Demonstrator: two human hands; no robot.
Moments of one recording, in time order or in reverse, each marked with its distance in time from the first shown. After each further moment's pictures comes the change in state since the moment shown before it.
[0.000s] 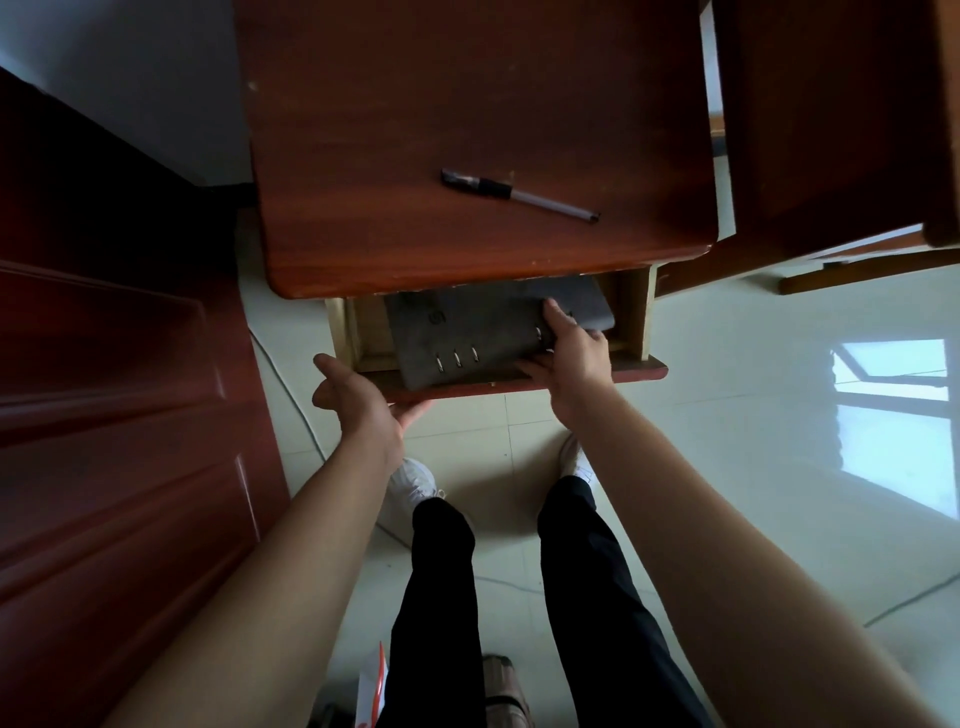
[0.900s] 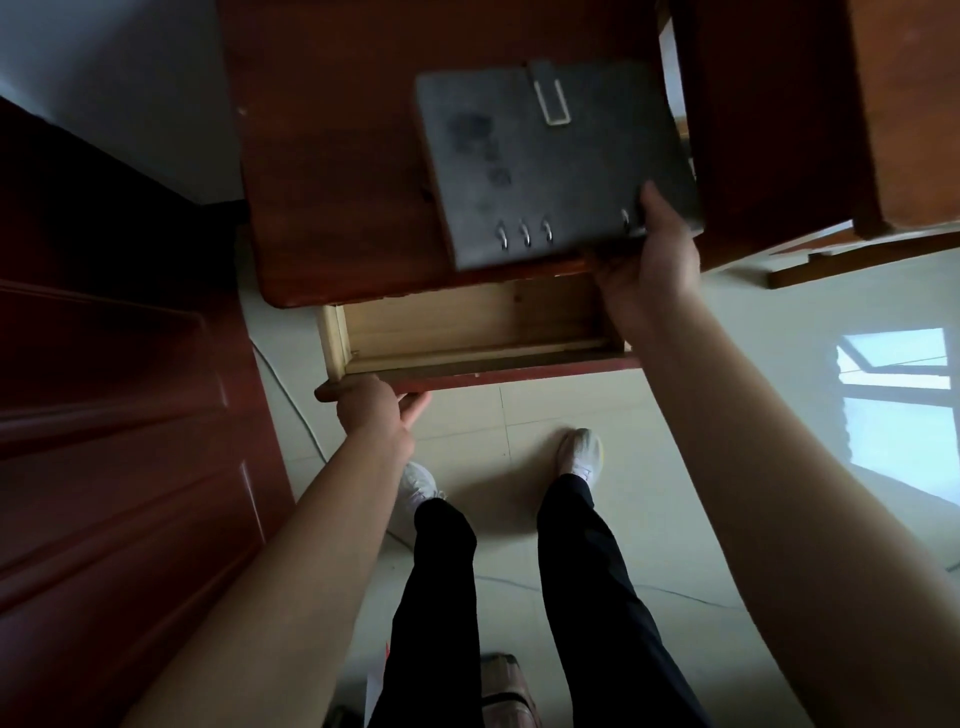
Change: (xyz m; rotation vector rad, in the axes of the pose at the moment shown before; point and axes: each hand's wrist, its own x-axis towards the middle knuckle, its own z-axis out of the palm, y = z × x) left_hand -0.026 -0.004 0.008 0.019 0.091 -0.057; right_hand -0.049 -0.116 -0.014 0.425 -0.130 -0.279
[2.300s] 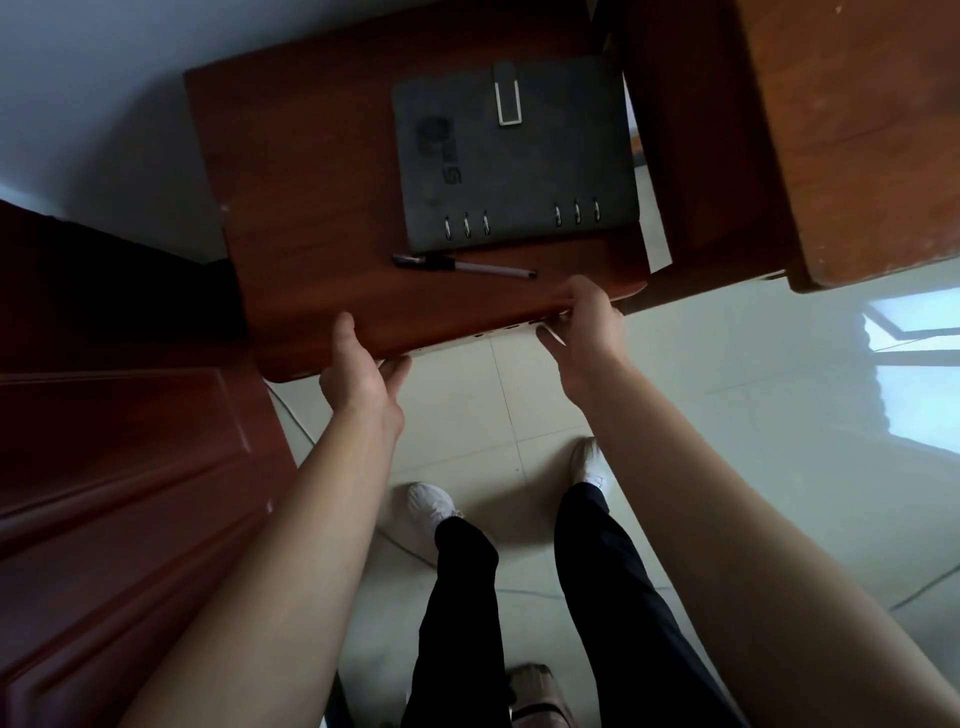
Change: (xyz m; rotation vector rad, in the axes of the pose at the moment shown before) left_hand -0.048 0.053 0.070 0.056 -0.156 0.199; right_hand 0.008 0.020 0.004 -0.272 0.231 0.235
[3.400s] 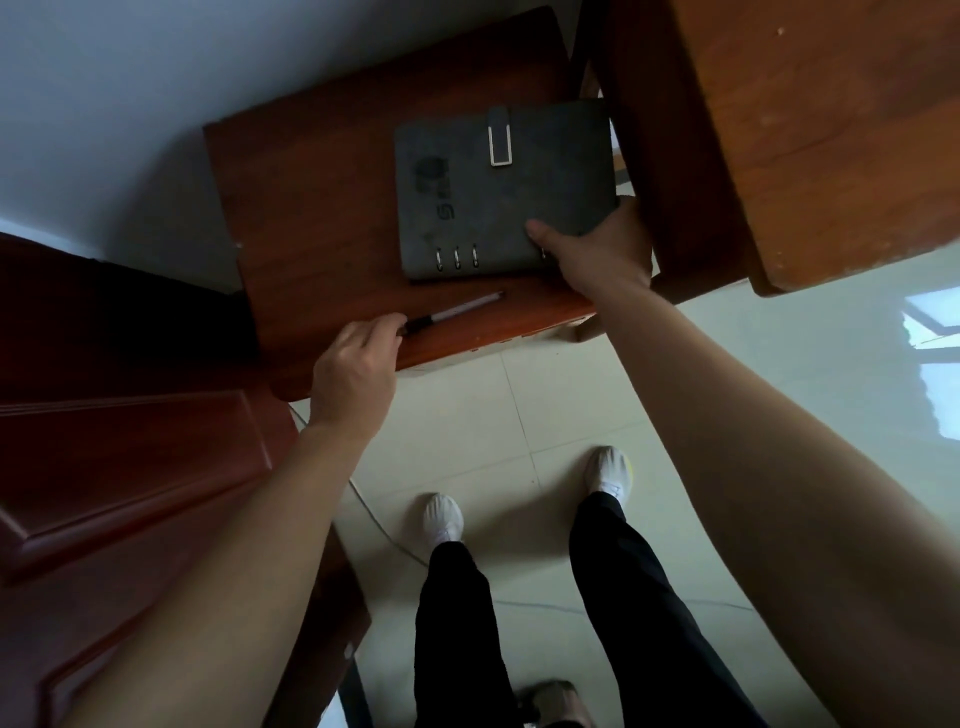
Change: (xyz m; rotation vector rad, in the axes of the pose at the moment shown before) left_hand 0.011 0.021 -0.020 1.458 -0.335 1.700; right_hand 0.037 -0.074 0.008 -0.882 0.156 -0.598
